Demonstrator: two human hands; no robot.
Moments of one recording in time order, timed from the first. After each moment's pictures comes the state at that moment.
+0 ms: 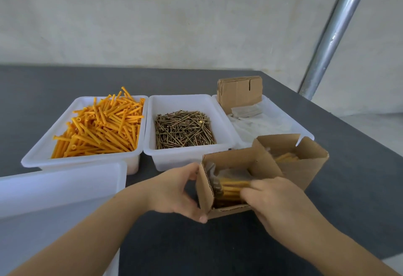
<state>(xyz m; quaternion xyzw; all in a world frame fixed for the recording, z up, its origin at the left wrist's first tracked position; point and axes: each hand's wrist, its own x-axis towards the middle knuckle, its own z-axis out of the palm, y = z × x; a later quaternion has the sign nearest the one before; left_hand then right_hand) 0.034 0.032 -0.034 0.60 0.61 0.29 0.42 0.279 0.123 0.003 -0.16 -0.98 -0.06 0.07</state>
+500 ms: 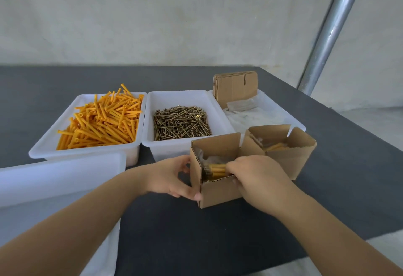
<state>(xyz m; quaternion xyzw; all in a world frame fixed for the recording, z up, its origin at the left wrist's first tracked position) 0.036 0.033 -0.028 0.56 0.66 0.25 0.44 0.257 0.133 0.003 -0.22 -0.97 -0.05 0.01</state>
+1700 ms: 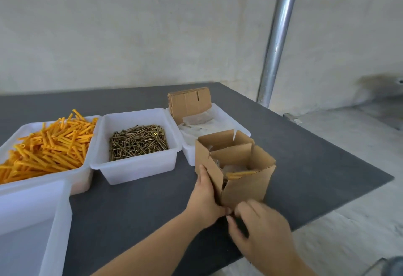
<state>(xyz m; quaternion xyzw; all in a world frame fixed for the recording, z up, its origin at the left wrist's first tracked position) 0.215 0.120 -0.069 0.54 0.71 0.34 0.29 0.385 0.124 -0.072 -0.34 -0.90 -0.03 0.28</state>
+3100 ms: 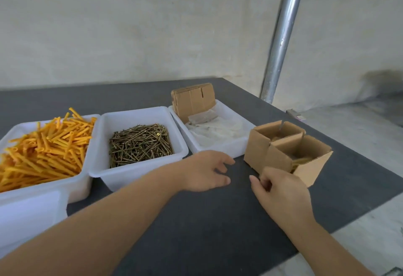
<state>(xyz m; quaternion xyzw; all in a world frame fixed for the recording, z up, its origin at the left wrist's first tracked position) 0.160 0.139 0.034 0.67 0.64 0.18 0.32 0.364 0.198 -0.040 -0.47 -0.81 0.01 0.35</state>
